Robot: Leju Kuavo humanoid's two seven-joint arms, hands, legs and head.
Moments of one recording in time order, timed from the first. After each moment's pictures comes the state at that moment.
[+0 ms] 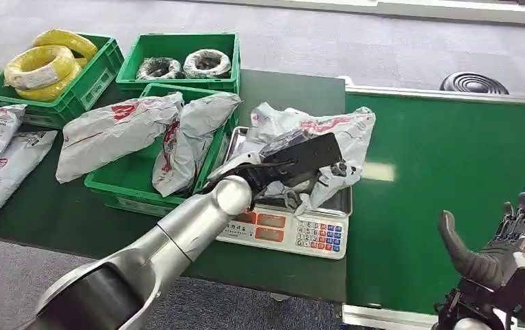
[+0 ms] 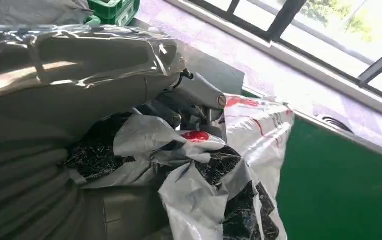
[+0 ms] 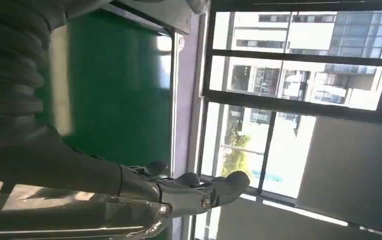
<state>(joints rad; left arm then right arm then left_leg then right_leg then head) -0.95 -0.35 -0.68 -0.68 -0.34 -0.12 -0.10 0.05 0.14 -0.25 -1.76 0.15 -0.17 -0.46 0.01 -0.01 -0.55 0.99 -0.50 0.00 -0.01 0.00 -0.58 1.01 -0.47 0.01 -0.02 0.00</state>
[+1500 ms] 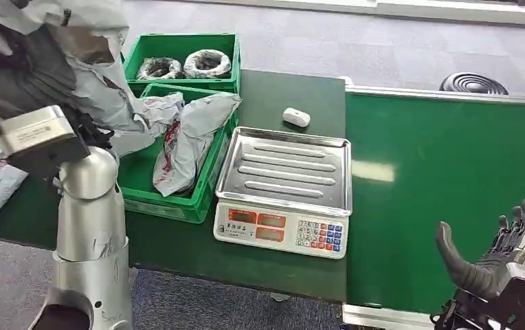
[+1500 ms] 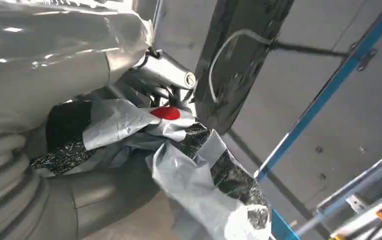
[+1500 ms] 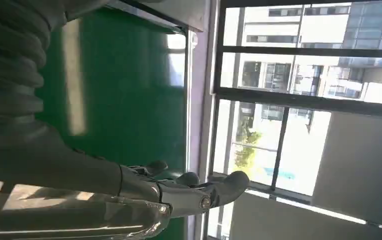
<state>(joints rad) -0.75 -0.29 -0.09 -1.56 -0.73 0.69 -0.68 0.11 0.13 -0.22 -1.74 0.12 -0.22 -0.48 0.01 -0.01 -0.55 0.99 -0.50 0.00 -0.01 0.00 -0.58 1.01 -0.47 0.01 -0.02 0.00</state>
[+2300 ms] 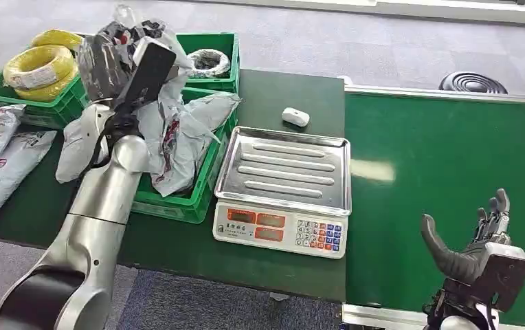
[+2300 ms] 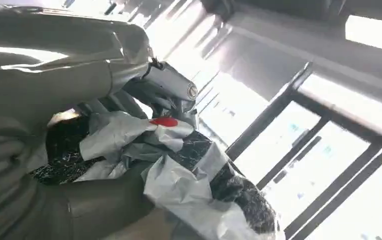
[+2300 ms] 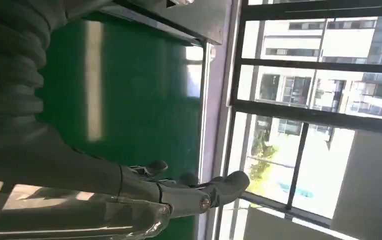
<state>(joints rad) -0.91 -0.14 -0.12 -0.91 -0.99 0.52 -0.09 0.06 0.10 -0.19 -1.67 0.15 -0.21 -0.42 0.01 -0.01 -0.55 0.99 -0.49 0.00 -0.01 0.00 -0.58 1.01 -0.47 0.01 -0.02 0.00</state>
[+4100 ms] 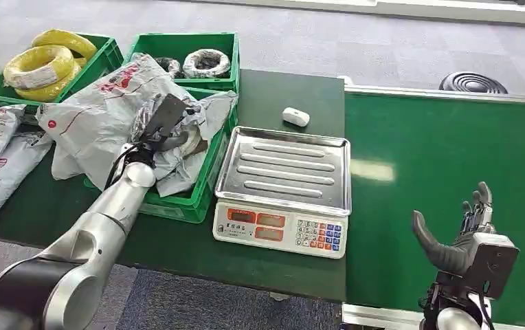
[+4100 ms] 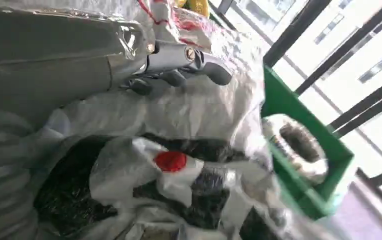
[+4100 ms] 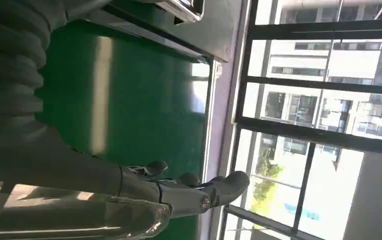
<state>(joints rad) -0.96 -0.11 -0.03 -0.41 -0.62 0.34 -0.26 0.03 0.02 -0.12 -1.61 0.09 -0.22 -0.40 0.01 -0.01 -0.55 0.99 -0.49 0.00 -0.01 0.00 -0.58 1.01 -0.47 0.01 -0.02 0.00</state>
